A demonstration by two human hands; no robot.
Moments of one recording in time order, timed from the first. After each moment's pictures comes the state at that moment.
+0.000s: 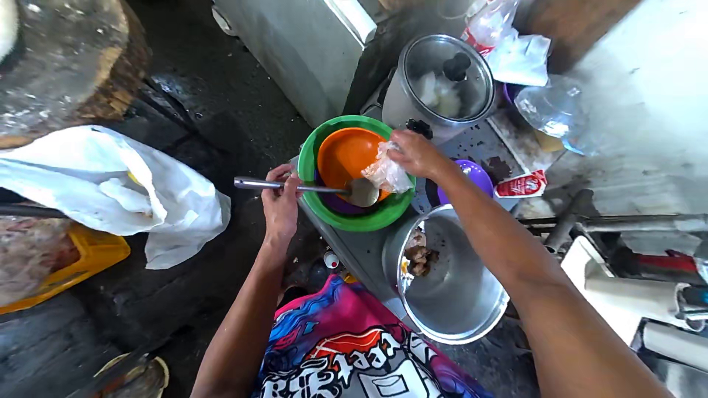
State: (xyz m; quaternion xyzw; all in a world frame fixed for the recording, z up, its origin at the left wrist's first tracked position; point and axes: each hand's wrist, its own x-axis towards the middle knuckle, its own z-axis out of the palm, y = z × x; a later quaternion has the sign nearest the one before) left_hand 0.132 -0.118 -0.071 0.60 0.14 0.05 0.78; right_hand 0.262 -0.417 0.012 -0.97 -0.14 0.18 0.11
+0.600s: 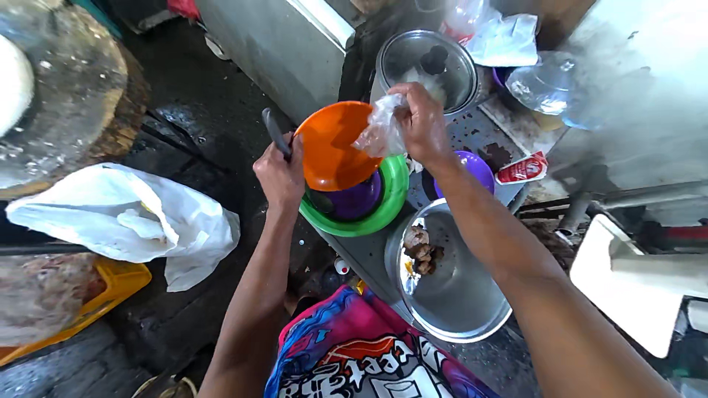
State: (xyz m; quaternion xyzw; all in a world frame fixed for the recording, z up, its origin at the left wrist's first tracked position) left_hand 0.213 -0.141 -0.024 0.87 0.04 0.22 0.43; right_hand 0.259 -0.418 0.050 -0.93 -0.18 -0.17 0.28
